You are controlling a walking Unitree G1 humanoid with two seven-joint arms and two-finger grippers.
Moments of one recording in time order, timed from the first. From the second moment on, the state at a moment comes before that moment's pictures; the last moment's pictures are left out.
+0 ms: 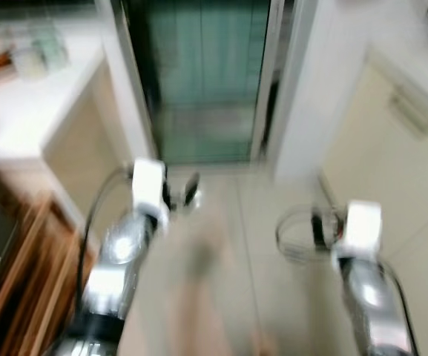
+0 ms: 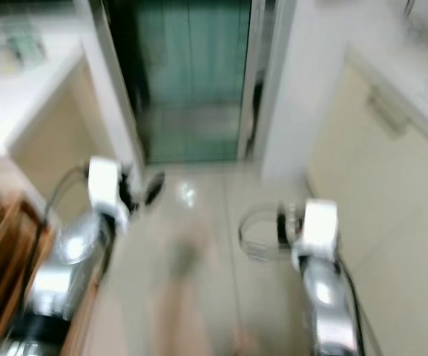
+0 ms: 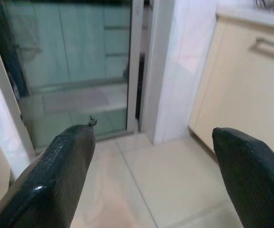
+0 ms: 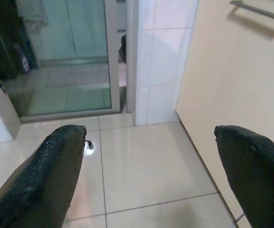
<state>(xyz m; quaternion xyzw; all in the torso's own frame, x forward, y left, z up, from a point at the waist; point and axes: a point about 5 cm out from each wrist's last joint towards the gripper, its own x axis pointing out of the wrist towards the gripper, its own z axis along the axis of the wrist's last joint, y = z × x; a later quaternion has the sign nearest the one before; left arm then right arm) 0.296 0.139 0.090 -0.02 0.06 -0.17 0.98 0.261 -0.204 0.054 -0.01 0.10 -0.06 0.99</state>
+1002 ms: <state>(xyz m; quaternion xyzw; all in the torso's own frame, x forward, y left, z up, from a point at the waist) 0.292 0.127 0.095 -0.01 0.03 -0.20 0.98 0.271 -0.199 0.055 -0.01 0.09 -0.04 0.99</state>
